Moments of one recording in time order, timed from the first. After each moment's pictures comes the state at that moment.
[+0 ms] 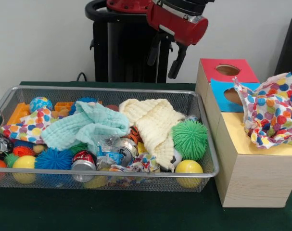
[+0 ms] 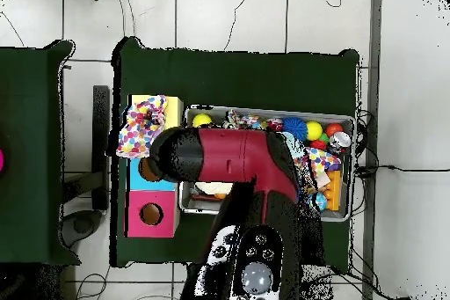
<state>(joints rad) 0.01 -0.73 -0.23 1.48 -0.14 0.79 2.45</state>
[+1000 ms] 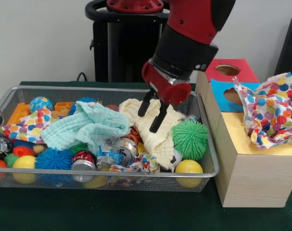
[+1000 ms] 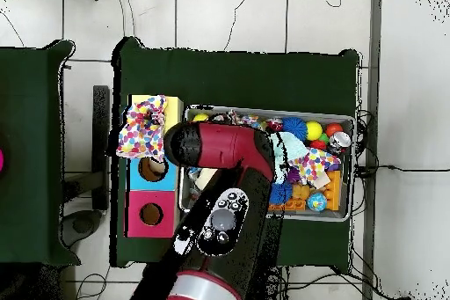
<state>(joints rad) 0.13 -0.43 -0.45 1.37 0.05 0.59 2.80</state>
